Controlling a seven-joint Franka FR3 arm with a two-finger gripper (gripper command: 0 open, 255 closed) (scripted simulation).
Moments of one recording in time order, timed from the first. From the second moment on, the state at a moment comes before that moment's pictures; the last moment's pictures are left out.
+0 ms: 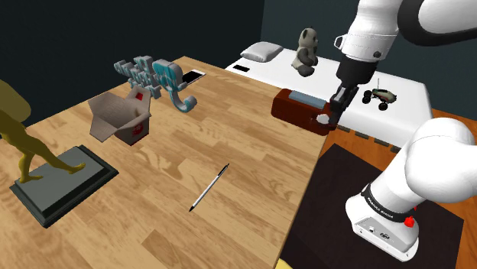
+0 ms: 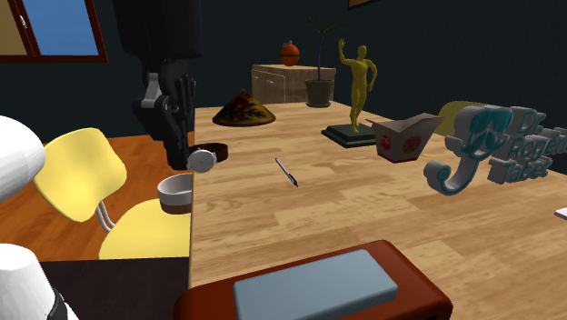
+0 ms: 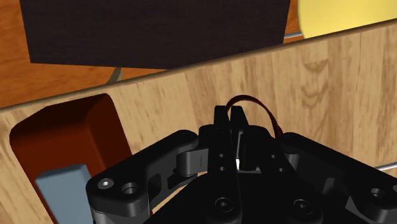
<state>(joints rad) 0.10 -1.01 0.05 -2.70 0.14 1.62 0.08</state>
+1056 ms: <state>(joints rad) 0.11 -1.00 0.07 -2.91 0.17 1.84 0.06</state>
